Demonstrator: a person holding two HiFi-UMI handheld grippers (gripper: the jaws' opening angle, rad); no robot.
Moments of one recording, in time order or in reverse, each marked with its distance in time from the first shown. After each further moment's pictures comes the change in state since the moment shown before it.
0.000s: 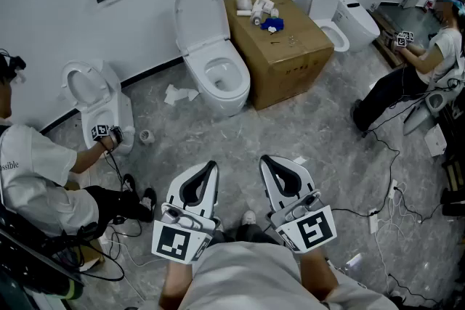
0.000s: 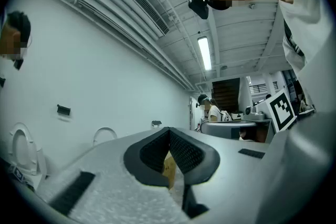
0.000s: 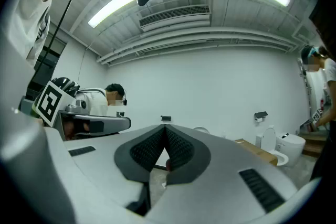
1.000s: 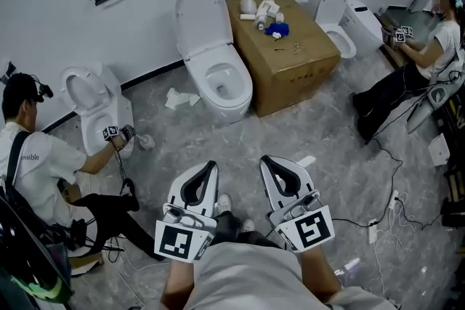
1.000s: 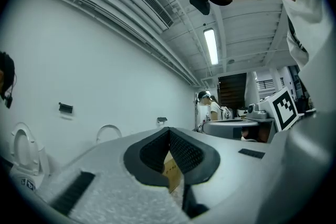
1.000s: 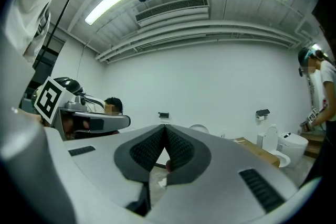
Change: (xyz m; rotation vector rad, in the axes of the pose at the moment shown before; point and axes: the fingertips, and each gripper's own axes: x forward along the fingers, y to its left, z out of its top) left arm 0.072 0.029 -0.020 -0.006 0.043 0.044; right arm 0.049 -0.062 -0.018 -0.007 0.045 0.002
